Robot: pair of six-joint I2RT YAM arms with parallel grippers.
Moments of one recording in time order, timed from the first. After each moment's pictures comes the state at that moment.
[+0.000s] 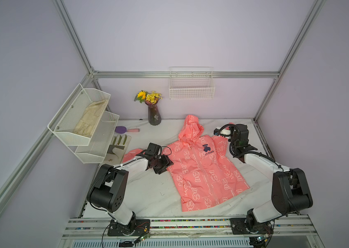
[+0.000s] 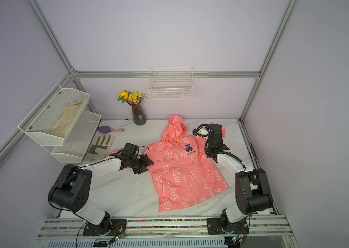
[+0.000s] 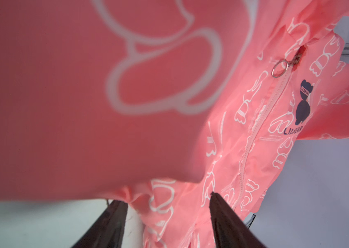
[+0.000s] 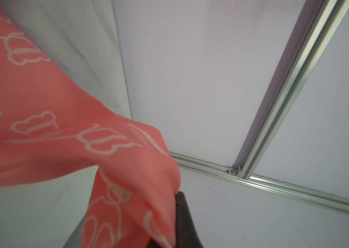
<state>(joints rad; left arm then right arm) -0.35 1.62 0.87 -0.28 0.41 -0.96 0.19 1.52 0.95 0.25 0.37 -1.55</state>
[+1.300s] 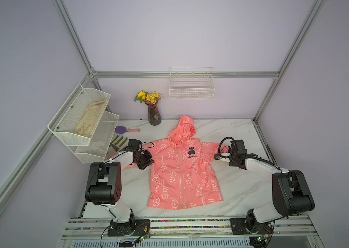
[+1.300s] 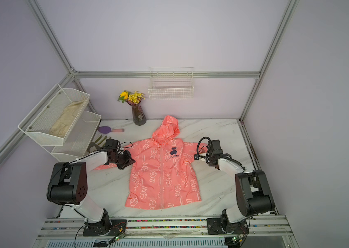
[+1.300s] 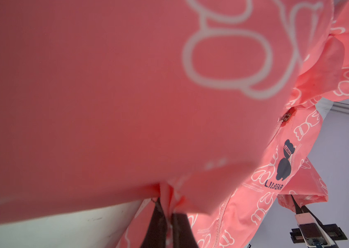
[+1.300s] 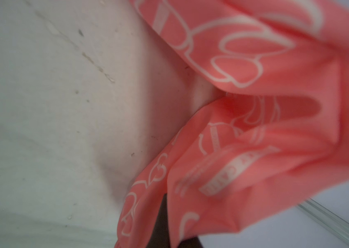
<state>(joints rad) -0.01 1.67 0.94 -0.42 0.46 -0.73 0.16 1.52 0.79 -0.25 0.21 -1.42</state>
